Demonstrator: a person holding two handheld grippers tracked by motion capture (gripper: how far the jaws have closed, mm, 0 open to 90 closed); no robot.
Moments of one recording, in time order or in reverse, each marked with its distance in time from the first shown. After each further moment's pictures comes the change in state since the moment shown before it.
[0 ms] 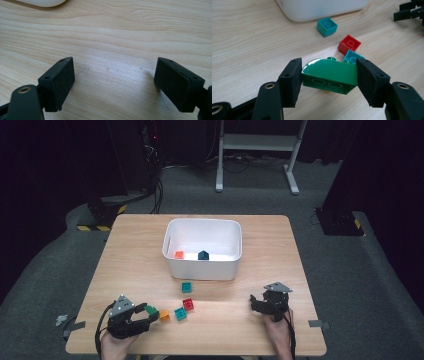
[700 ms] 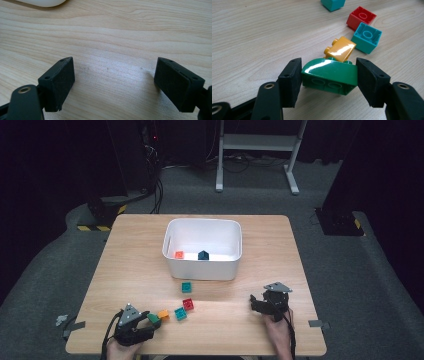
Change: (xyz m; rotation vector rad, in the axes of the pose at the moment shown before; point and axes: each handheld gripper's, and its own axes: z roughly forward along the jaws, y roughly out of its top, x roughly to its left) left arm -0.004 -0.038 0.024 0.049 0.050 0.033; right arm 0.000 0.000 0.000 0.000 0.000 0.000
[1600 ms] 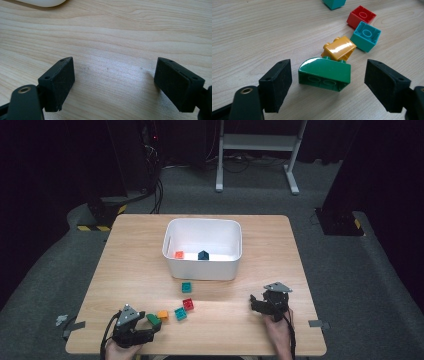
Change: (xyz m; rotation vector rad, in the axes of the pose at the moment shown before) left arm 0.001 -0.003 -0.002 0.011 -0.002 -0.033; right arm 0.000 0.000 0.000 0.000 0.000 0.000
